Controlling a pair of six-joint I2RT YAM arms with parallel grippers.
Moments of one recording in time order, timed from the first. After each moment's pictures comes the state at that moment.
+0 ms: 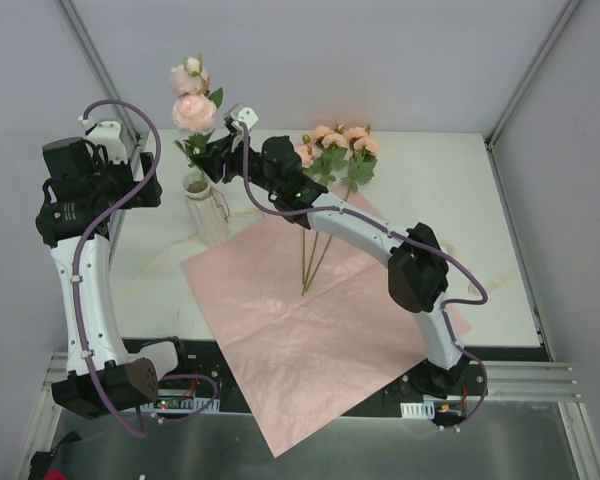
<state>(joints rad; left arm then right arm) 0.29 1.12 1.46 -0.90 0.28 0.12 0.92 2.13 1.92 0.42 -0.18 0.17</state>
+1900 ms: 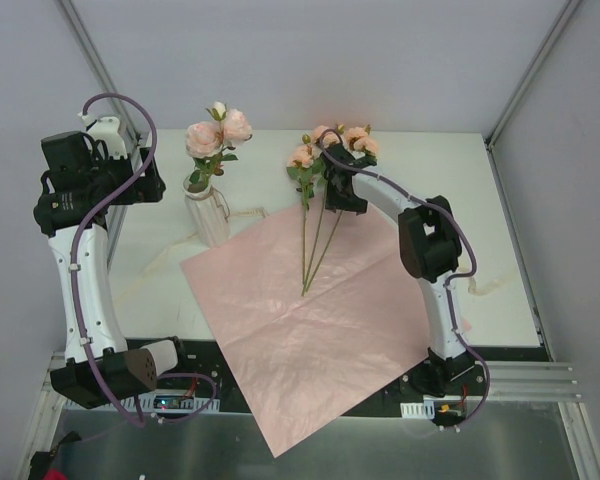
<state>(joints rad) 0.30 1.18 1.50 -0.93 0.34 0.09 0.53 2.24 1.86 -0.81 0.36 0.56</state>
